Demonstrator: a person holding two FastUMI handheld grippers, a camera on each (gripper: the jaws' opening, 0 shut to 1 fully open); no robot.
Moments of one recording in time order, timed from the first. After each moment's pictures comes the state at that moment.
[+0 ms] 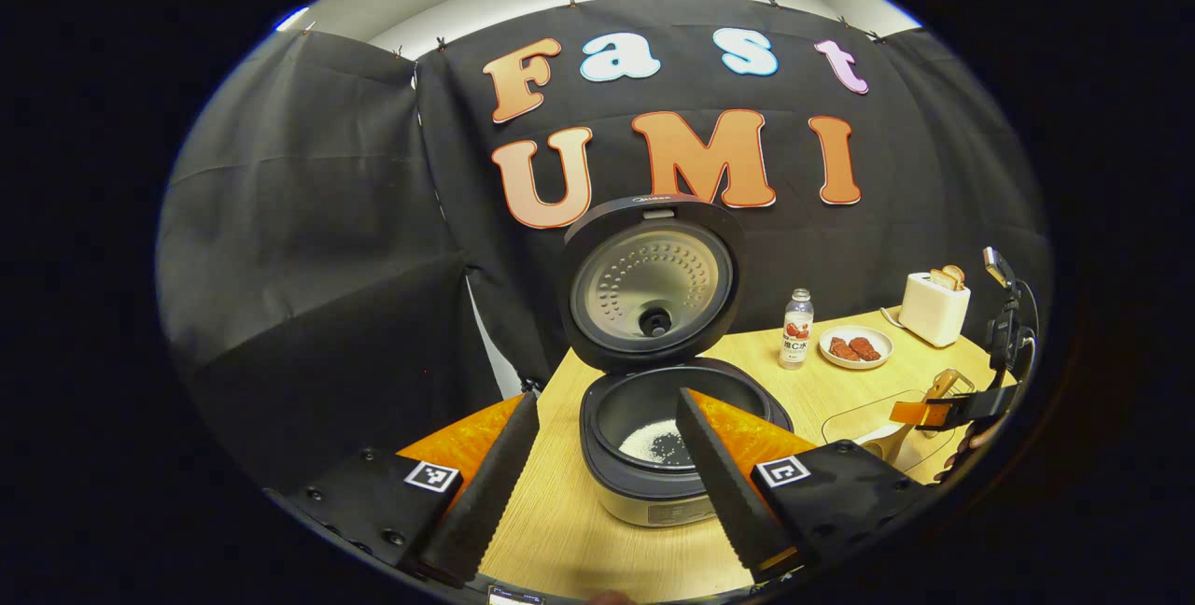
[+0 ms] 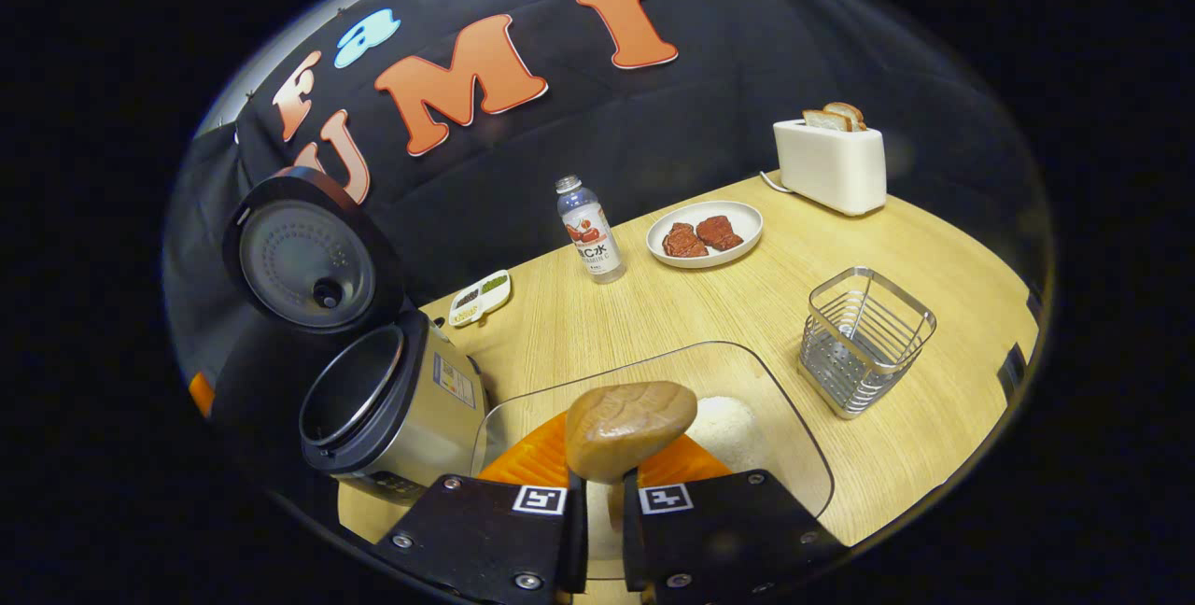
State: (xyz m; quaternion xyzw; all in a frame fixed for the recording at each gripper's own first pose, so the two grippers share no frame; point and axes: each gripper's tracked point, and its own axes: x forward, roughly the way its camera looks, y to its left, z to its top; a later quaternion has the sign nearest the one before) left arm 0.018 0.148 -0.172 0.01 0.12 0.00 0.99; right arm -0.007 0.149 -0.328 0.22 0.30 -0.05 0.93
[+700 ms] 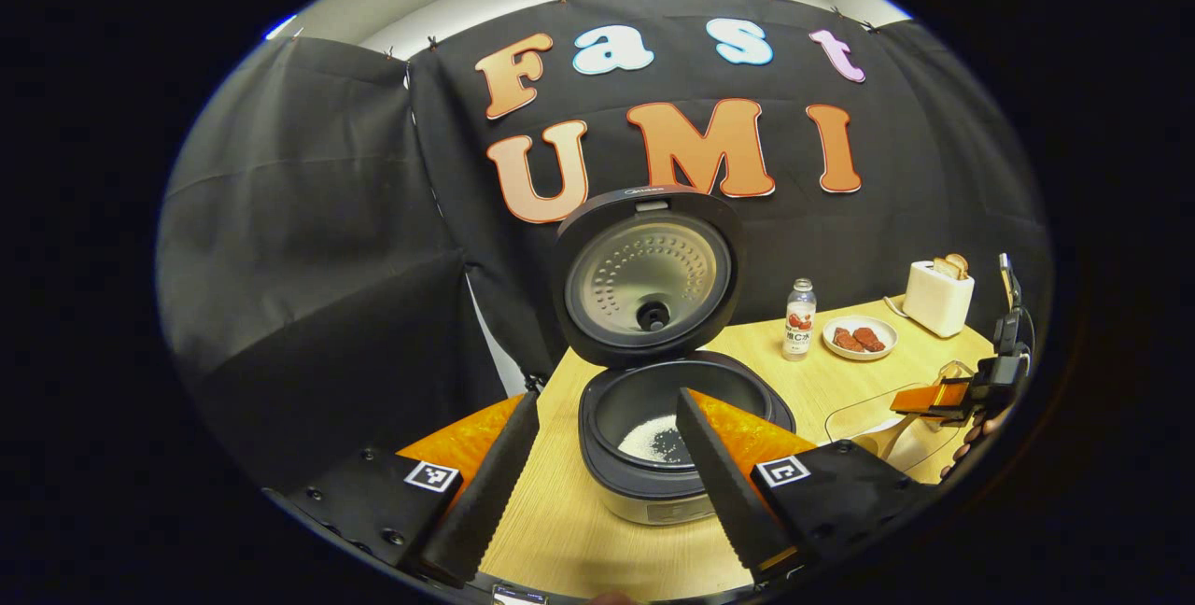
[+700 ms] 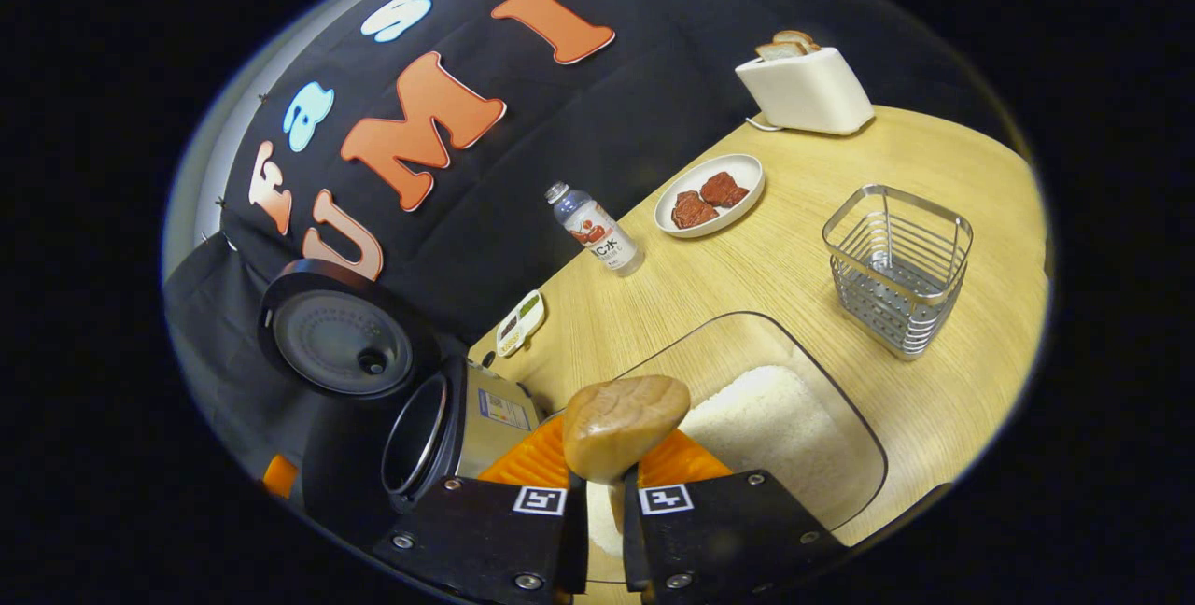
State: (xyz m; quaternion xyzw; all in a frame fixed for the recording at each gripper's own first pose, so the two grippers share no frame) left arm 0.022 0.140 -0.173 0.03 0.13 0.00 0.99; right arm 0.000 0.159 -0.328 0.39 0.29 -0.02 0.87
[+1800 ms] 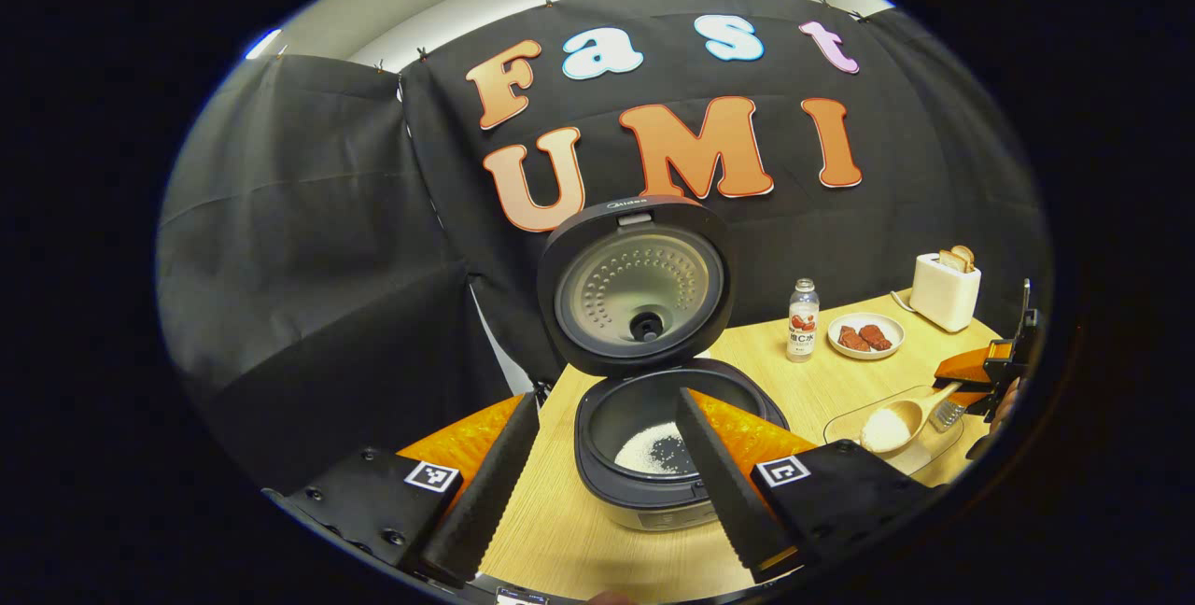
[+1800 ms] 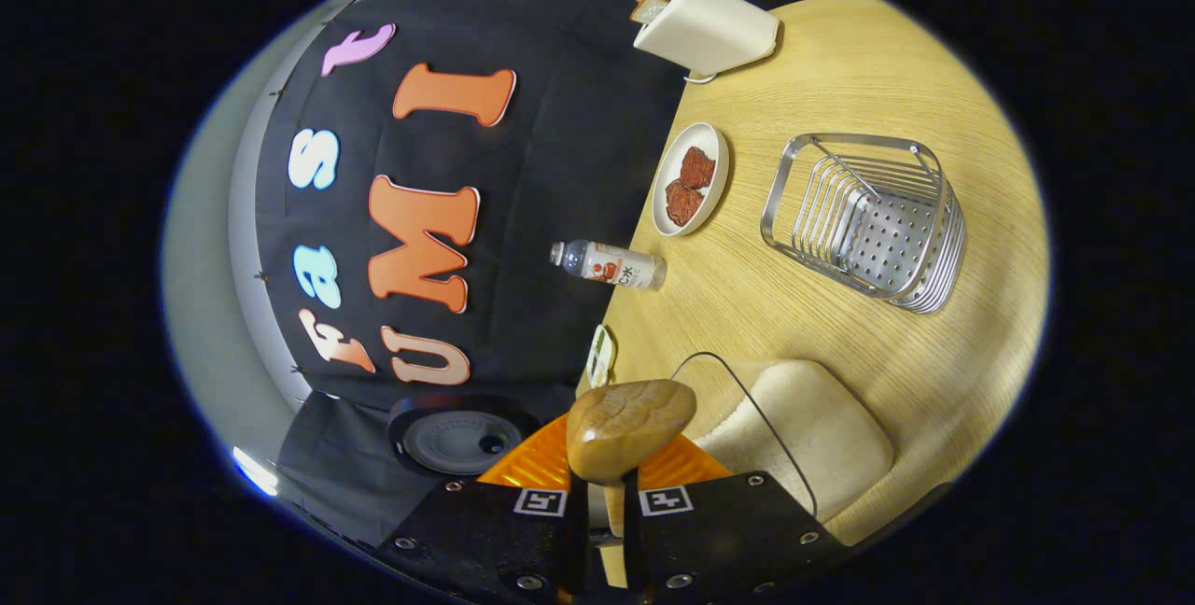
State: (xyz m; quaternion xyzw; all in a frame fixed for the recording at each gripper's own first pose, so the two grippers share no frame) left arm 0.028 0.126 -0.159 0.05 0.12 0.02 0.99; right arm 0.007 0.098 -0.290 0.62 0.23 0.03 0.75
